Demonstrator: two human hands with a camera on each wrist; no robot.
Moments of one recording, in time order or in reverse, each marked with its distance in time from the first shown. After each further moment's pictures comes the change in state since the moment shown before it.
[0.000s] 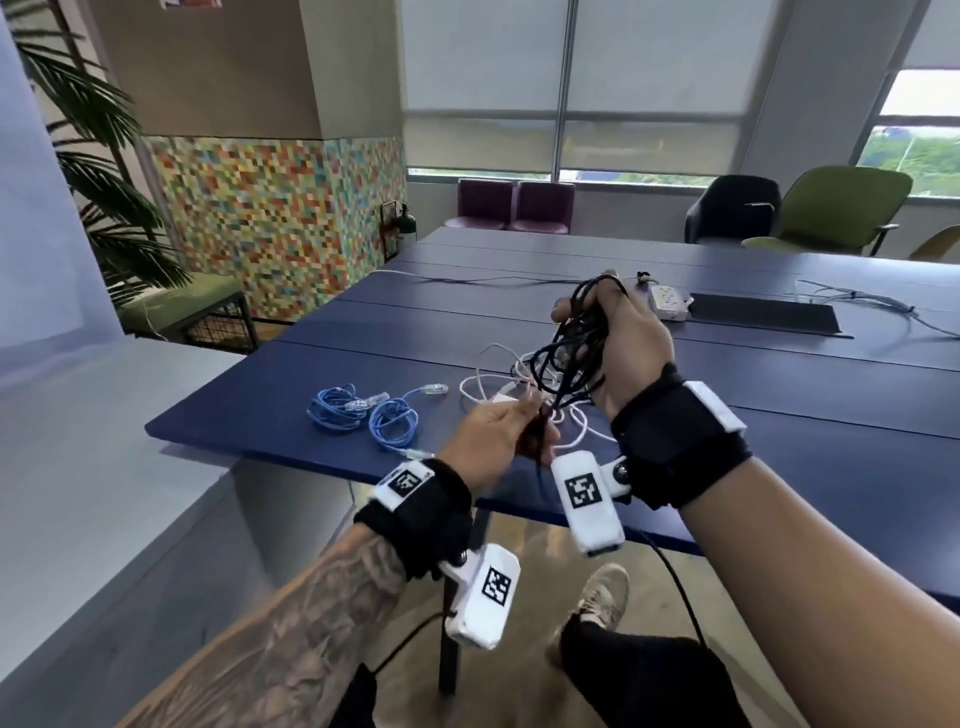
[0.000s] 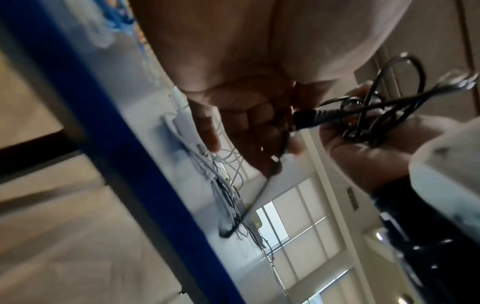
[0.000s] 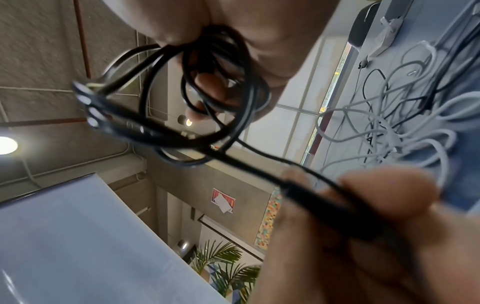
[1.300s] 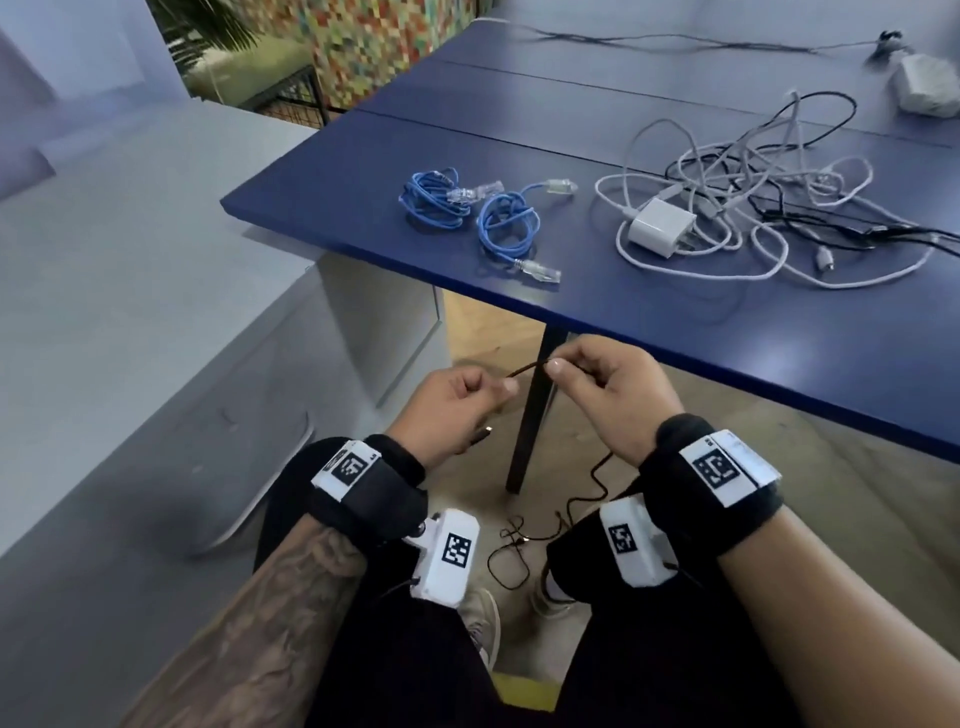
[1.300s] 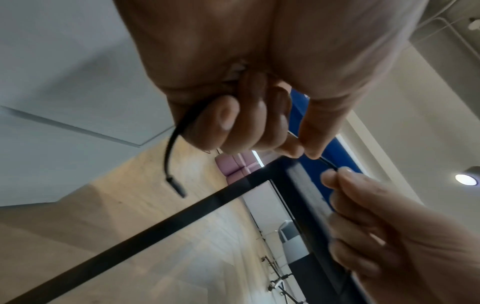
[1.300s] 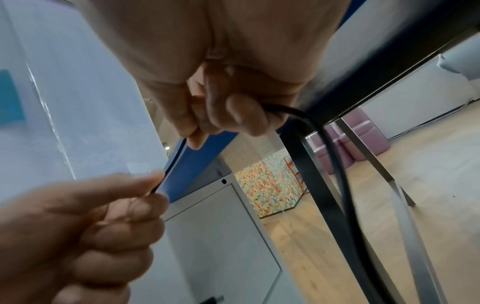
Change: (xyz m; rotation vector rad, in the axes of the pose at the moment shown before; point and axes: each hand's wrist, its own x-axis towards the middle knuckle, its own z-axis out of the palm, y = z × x) left_hand -0.111 -0.115 -0.110 0.152 0.261 -0.358; right_hand -0.098 0.187 -0.020 -0.892 -0.555 0.080
